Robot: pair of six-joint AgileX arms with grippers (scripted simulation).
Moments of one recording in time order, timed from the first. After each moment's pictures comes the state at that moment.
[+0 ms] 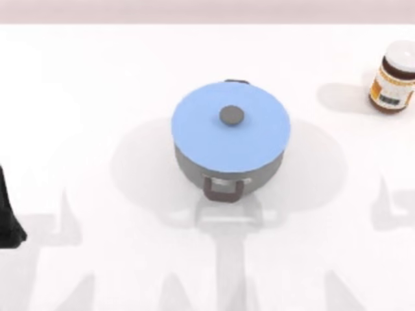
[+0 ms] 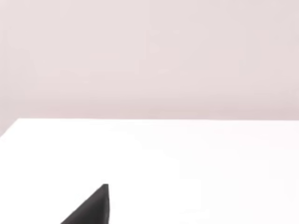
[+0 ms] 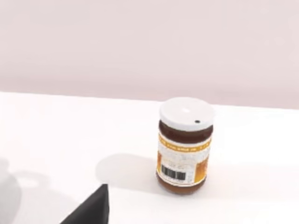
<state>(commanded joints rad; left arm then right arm) 0.00 0.00 0.00 0.00 0.00 0.00 0.03 0.28 0.30 -0.16 -0.04 -0.03</state>
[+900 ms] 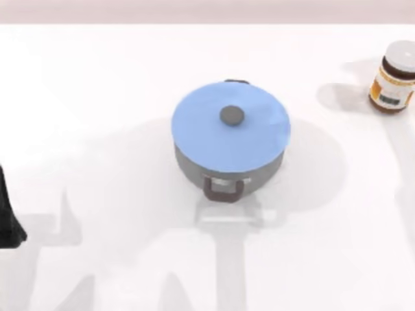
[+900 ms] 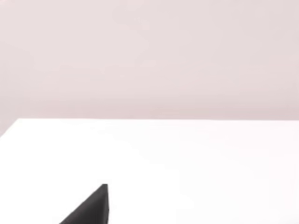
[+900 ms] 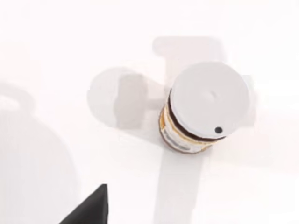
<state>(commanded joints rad) 0.00 0.00 0.00 0.00 0.00 0.00 0.01 1.69 1.73 -0.95 -0.06 -0.21</state>
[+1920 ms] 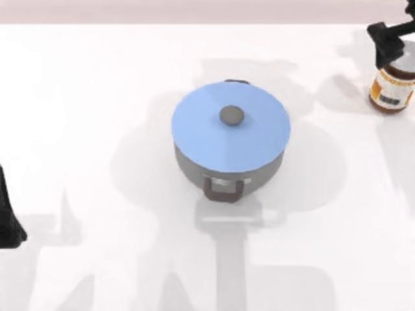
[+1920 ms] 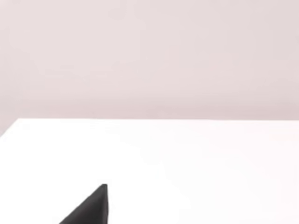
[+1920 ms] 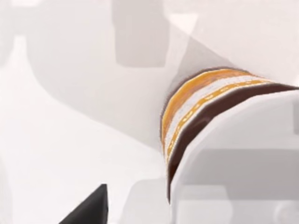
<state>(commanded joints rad) 0.00 0.00 0.00 0.00 0.00 0.00 -0.01 2.60 2.67 -1.45 -0.06 -0.34</state>
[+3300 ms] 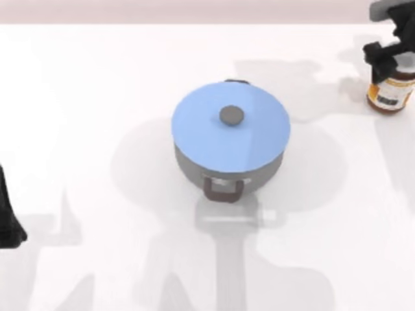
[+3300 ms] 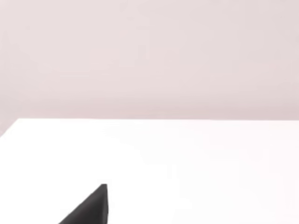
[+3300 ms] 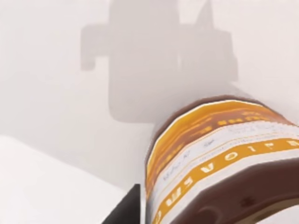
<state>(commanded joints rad) 0.00 0.00 0.00 0.00 0.00 0.00 0.00 2.60 2.46 -1.24 -0.06 -0.33</state>
